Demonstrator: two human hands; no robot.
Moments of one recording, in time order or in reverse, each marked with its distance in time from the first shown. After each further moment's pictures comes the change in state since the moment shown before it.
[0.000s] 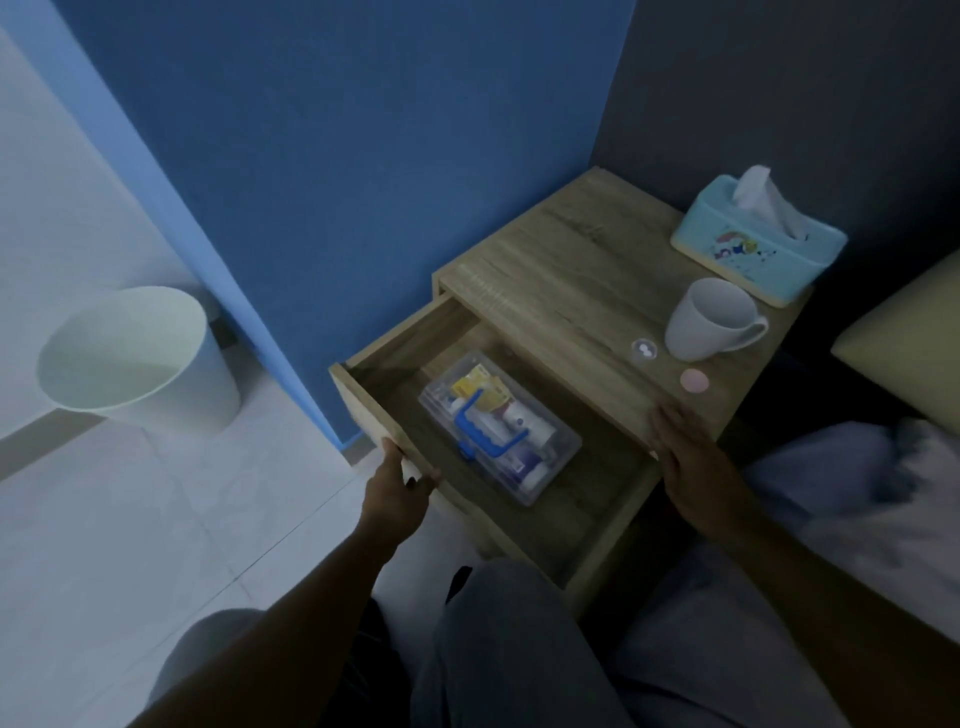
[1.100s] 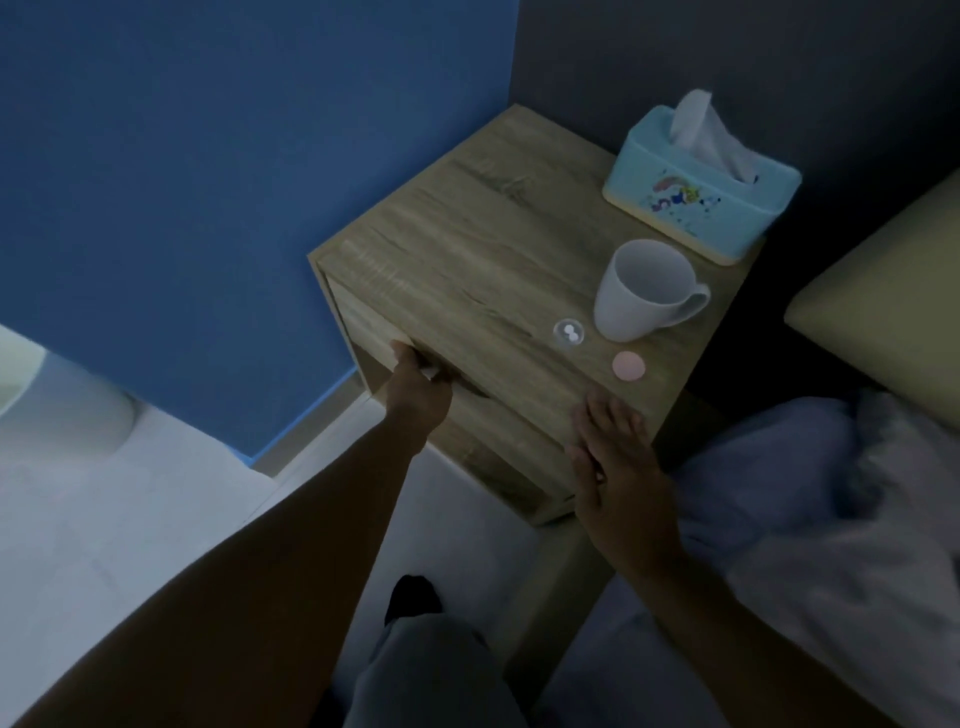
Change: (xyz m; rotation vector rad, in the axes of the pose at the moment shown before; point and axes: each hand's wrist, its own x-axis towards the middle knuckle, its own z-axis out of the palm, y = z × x) left_hand 0.125 0.109 0.135 -0.020 0.007 0.059; right_hand 0.004 0.003 0.028 0.143 0.329 -0.028
